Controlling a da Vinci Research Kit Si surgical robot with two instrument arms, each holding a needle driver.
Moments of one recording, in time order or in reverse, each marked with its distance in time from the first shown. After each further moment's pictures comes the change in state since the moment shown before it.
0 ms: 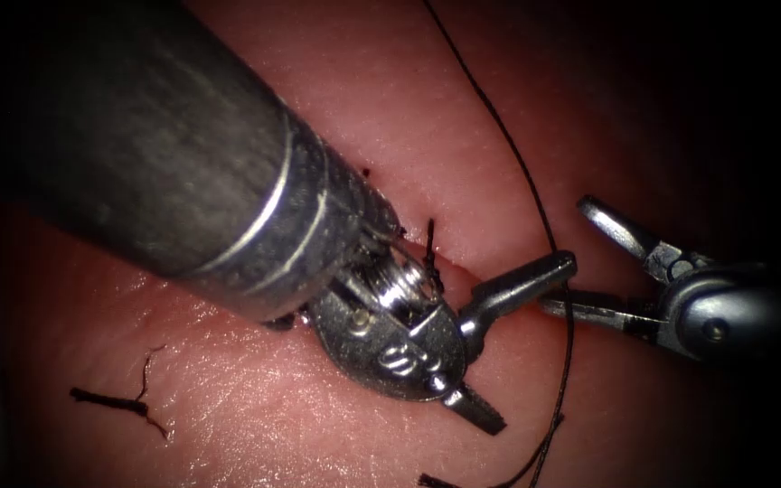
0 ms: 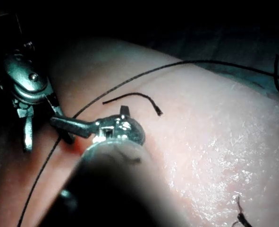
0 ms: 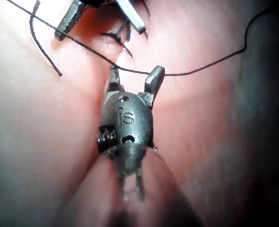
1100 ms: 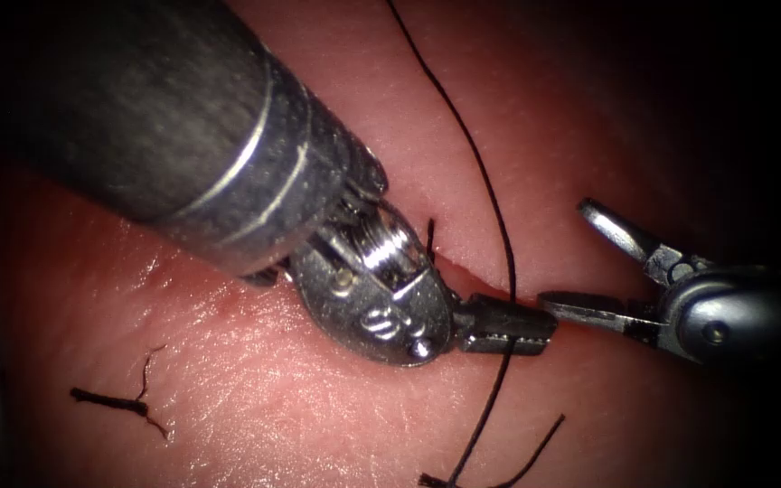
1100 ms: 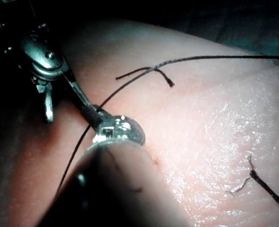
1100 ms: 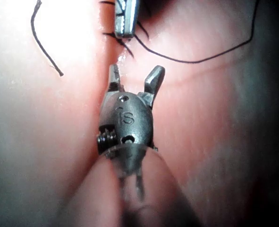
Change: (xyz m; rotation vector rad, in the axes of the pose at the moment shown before) right arm 0.000 0.000 0.000 0.001 0.001 0.005; left arm -0.005 -0.007 -0.003 -0.075 -0.012 0.003
